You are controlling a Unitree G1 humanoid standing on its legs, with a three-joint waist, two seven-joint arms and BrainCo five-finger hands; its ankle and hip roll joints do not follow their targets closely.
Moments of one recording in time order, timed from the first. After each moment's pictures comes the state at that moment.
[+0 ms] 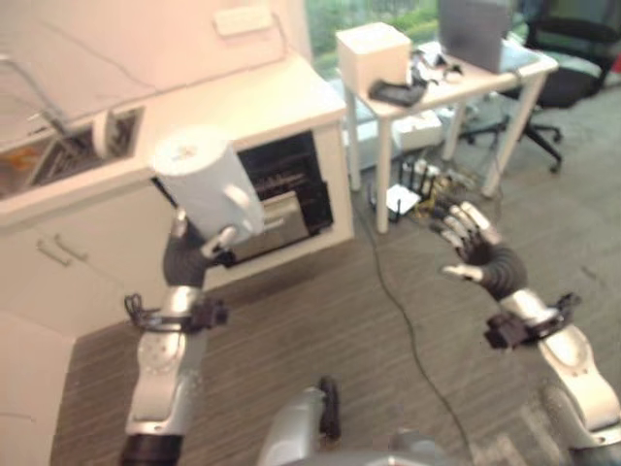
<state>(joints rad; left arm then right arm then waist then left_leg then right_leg) 0.07 0.38 0.13 -0.26 -0.50 -0.36 -0.02 0.07 -0.61 0.03 -0.40 0.55 -0.13 0.24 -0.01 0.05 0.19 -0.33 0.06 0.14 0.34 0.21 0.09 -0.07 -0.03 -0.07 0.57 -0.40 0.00</state>
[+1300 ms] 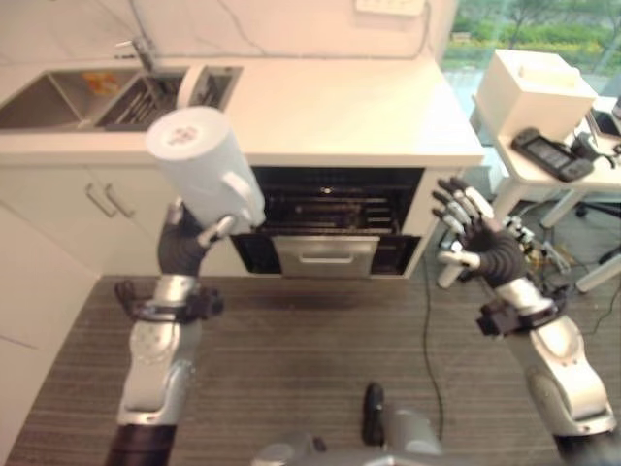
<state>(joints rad) 0.04 0.41 0.08 -0.26 -0.50 -0.29 -0.04 0.04 -0.48 0.02 -0.36 0.50 -0.09 0.19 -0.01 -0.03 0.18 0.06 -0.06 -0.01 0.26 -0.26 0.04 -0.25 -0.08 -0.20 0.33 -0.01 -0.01</state>
